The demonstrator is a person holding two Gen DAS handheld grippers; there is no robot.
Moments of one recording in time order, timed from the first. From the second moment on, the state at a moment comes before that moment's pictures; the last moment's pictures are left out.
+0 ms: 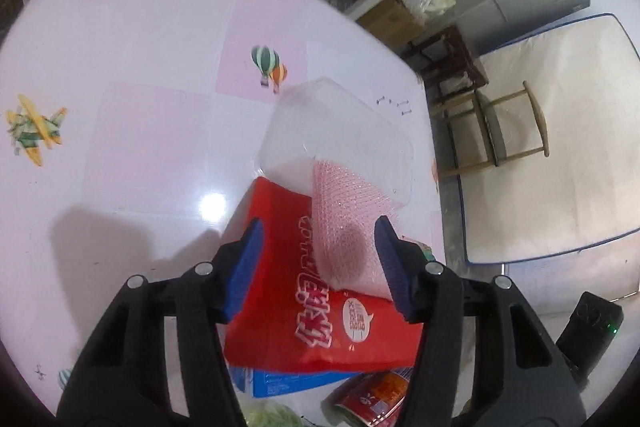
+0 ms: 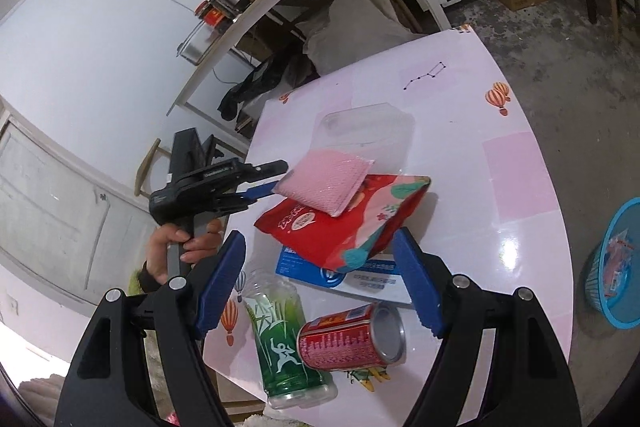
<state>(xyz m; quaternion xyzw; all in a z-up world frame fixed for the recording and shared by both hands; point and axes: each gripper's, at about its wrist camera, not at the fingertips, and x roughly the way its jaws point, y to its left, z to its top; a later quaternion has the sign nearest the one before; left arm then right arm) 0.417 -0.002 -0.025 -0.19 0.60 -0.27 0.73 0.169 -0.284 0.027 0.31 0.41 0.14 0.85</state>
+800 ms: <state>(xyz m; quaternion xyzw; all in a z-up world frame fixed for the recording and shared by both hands) 0.416 -0.001 -0.062 -0.30 0.62 -0.29 0.67 0.147 -0.308 0.013 0.34 0.41 0.12 0.84</state>
